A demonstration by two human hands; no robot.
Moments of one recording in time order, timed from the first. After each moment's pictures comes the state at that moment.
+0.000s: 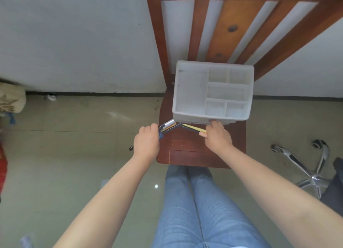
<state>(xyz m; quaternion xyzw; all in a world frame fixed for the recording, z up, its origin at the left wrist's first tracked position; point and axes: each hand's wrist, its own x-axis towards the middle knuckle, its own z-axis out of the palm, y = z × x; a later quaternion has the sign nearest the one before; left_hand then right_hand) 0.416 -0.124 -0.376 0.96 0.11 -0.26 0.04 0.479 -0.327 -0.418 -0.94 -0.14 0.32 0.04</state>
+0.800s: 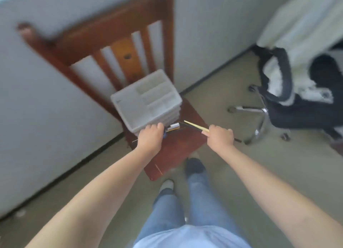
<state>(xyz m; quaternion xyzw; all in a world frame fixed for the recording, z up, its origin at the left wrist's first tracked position) 0.438 -0.208 -0.311 0.93 -0.31 -0.21 -0.01 0.344 -0.400 -0.329 -0.94 0.25 0.21 0.05</state>
